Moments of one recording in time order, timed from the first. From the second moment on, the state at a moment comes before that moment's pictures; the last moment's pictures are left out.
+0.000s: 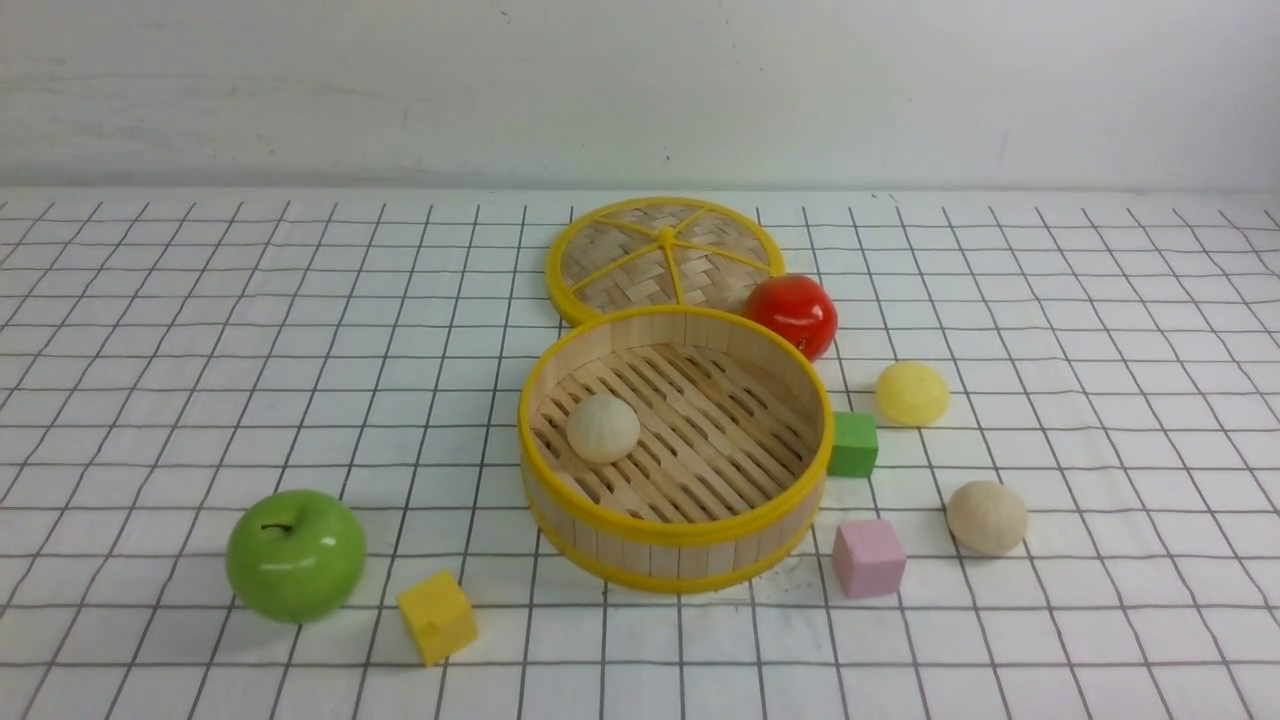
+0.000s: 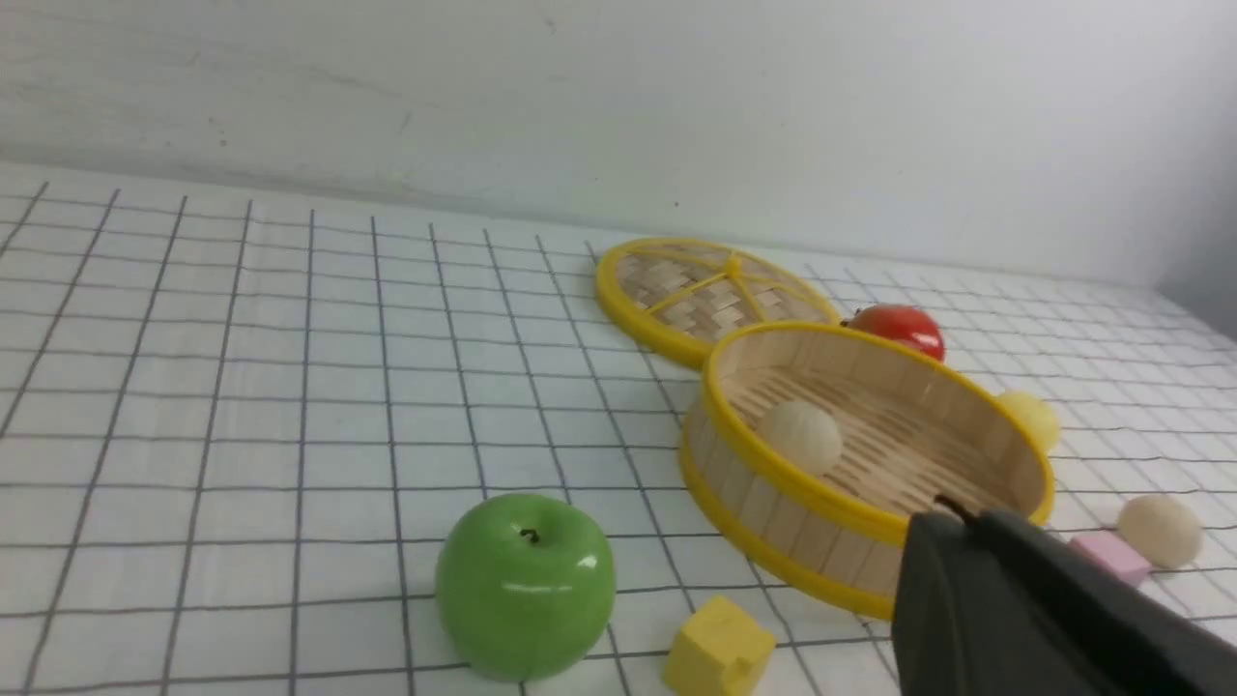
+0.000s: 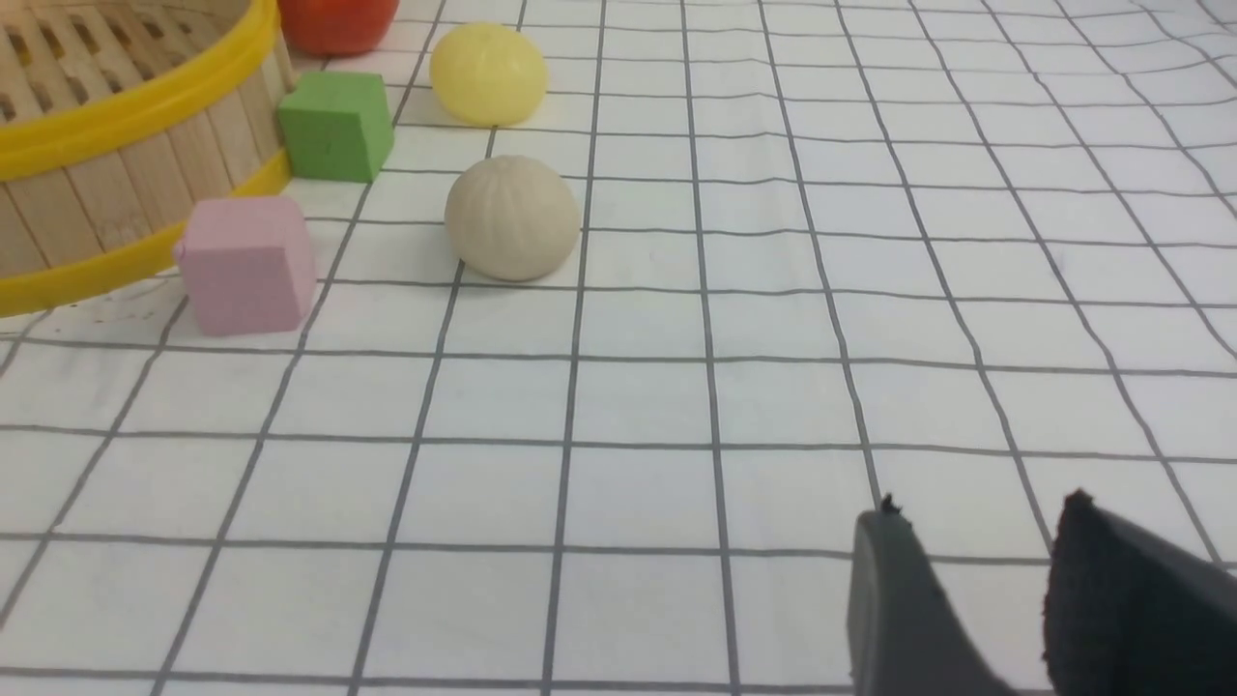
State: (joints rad) right arm -0.03 -0.01 0.02 0.06 0.40 -0.09; left arm -0.25 -0.02 -0.34 -0.03 0.52 -0.20
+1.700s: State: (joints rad) right arm -0.03 -0.01 0.02 -0.21 0.38 -0.11; left arm -0.13 -0.02 0.03 -0.02 0.39 -0.20
